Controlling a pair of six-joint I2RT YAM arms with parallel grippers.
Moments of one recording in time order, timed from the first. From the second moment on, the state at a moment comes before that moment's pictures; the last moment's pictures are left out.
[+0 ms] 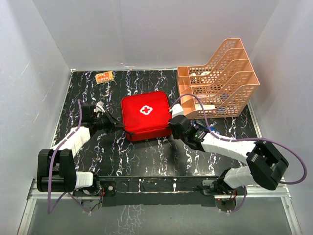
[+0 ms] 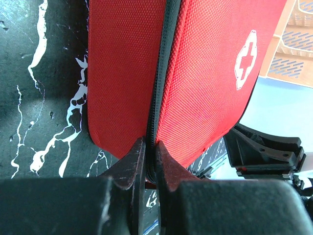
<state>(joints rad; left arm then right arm) -0.02 1.30 0.64 -0.19 0.59 -0.75 0.83 1.33 0.71 -0.08 0.38 0.25</state>
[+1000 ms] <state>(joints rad) -0.02 1.31 0.67 -0.25 0.56 -0.71 0.82 1.38 0.71 -0.01 0.31 0.13</state>
